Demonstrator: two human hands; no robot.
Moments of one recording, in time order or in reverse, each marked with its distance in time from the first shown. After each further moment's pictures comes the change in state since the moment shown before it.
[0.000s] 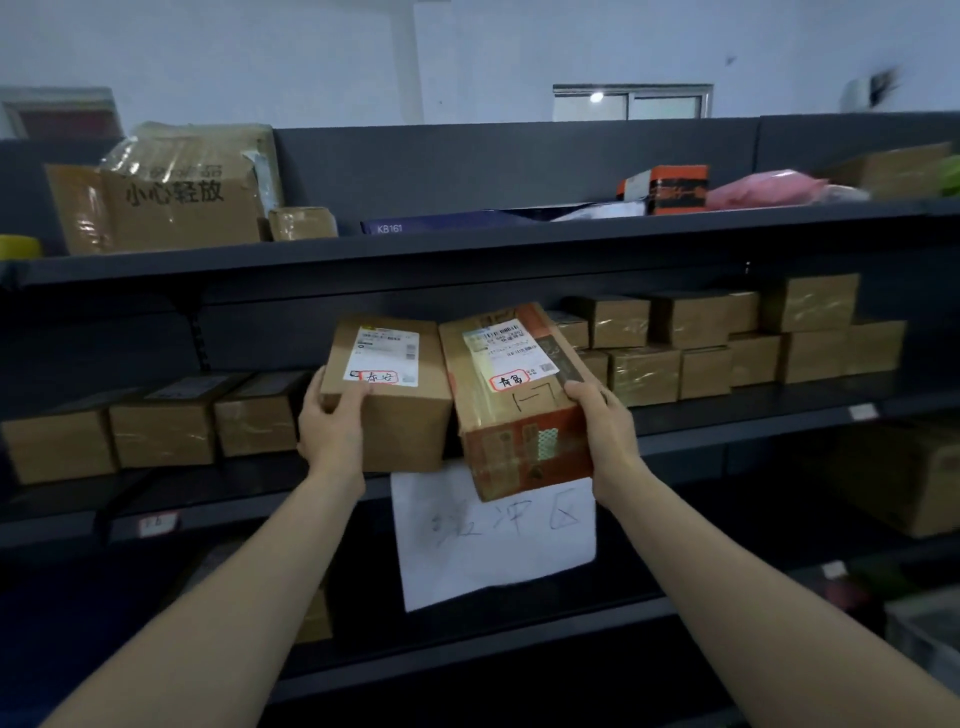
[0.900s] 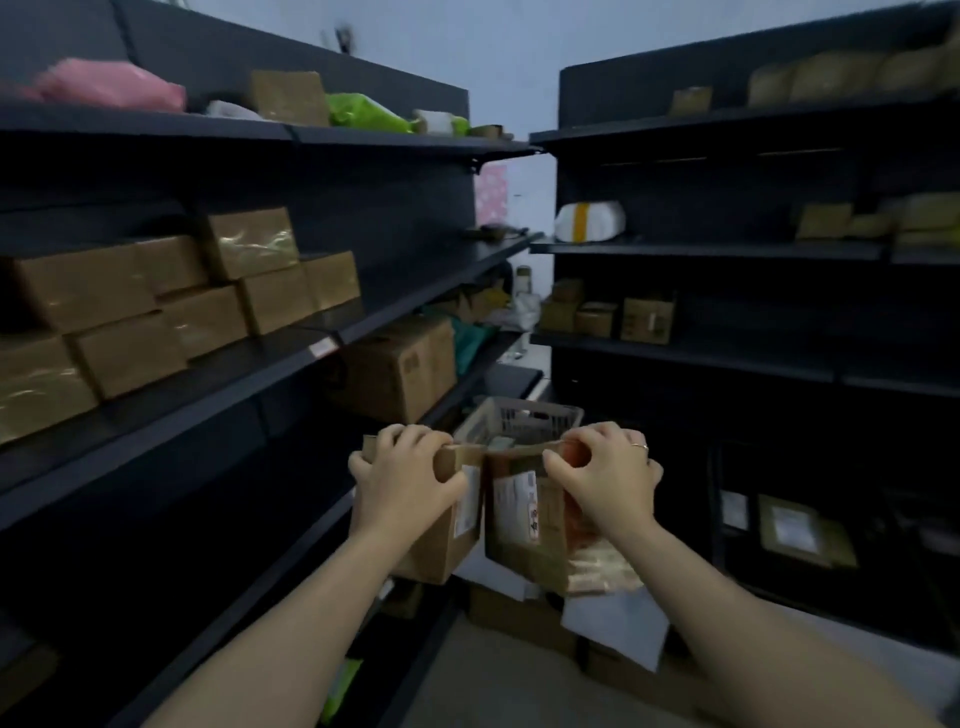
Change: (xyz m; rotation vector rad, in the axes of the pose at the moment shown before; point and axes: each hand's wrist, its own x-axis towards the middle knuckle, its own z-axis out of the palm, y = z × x) left_hand -0.412 -0.152 0.388 0.750 -1.263 0.855; right_hand -0.143 -0.020 -0.505 -1.307 0.997 0.105
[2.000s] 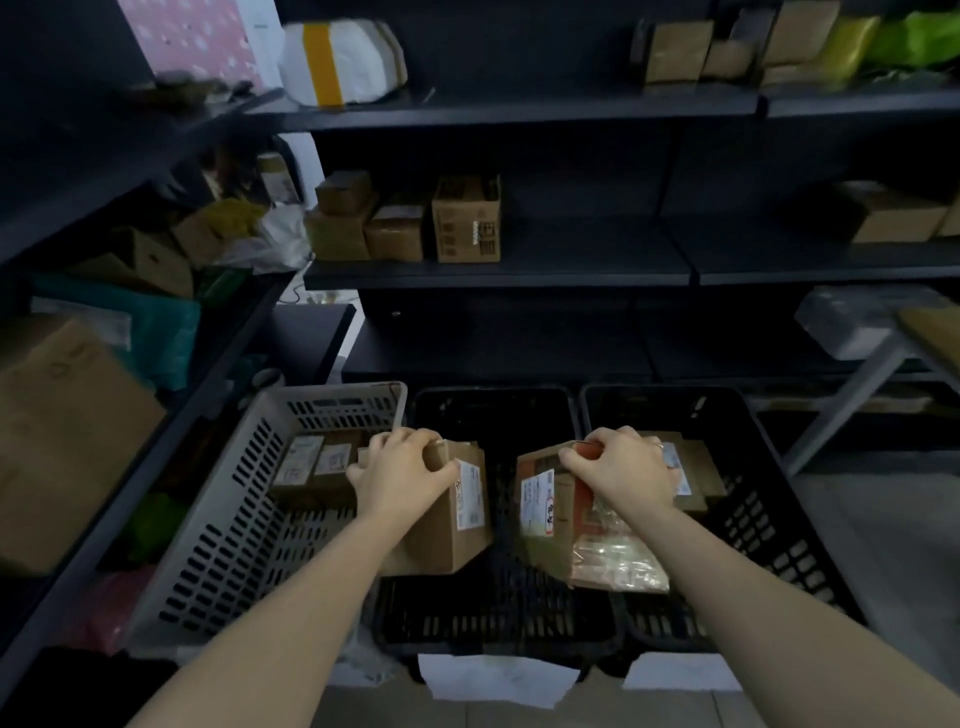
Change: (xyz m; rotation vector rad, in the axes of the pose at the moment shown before) left_hand 0.292 0.193 0.348 -0.169 -0.564 0.125; right_hand 0.271 0.318 0.051 -0.262 -0.135 0.669
